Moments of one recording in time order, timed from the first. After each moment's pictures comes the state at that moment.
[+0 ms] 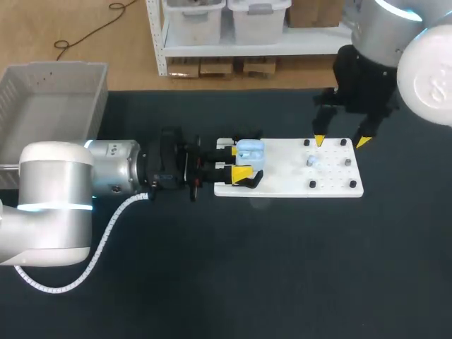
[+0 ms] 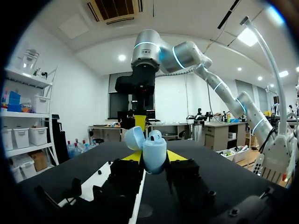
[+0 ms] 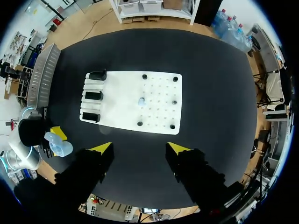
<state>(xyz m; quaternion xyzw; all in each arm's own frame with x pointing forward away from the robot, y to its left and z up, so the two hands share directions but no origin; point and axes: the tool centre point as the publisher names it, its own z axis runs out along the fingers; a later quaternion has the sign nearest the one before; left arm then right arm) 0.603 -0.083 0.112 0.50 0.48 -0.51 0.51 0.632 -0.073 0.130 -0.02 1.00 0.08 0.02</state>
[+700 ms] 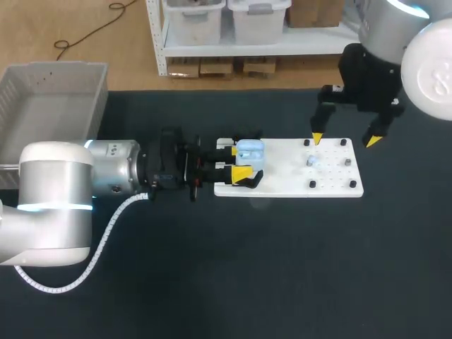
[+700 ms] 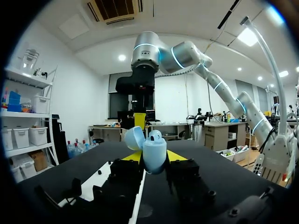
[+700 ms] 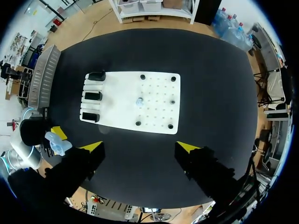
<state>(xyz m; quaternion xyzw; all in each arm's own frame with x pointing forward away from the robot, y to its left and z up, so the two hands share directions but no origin) 0.603 -0.083 0.112 0.50 0.48 -0.51 0.51 0.631 -0.079 0.132 -0.02 1.00 0.09 0.02</state>
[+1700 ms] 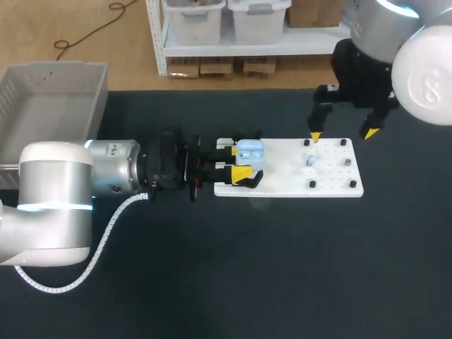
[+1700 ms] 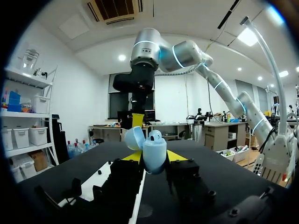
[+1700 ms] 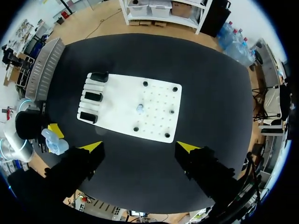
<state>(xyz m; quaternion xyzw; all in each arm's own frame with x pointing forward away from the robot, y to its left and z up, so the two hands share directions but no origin) 0.603 -0.083 0.112 0.50 0.48 -0.51 0.51 0.643 -0.078 0.132 -0.07 0.99 0.06 0.04</state>
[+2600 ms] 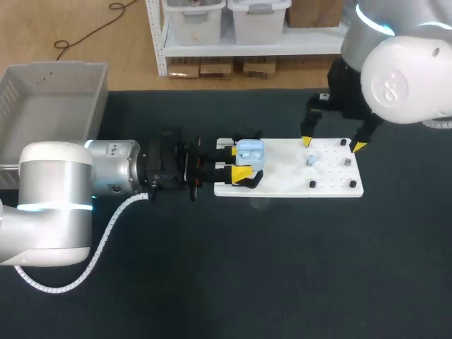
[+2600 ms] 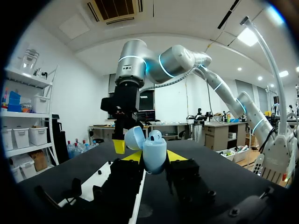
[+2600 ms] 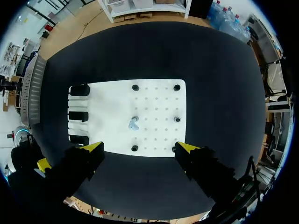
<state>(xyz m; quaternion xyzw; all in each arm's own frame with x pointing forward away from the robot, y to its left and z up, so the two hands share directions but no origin) 0.603 -0.083 0.112 0.50 0.48 -0.51 0.51 0.676 -0.074 0.073 0.02 1.00 0.08 0.01</state>
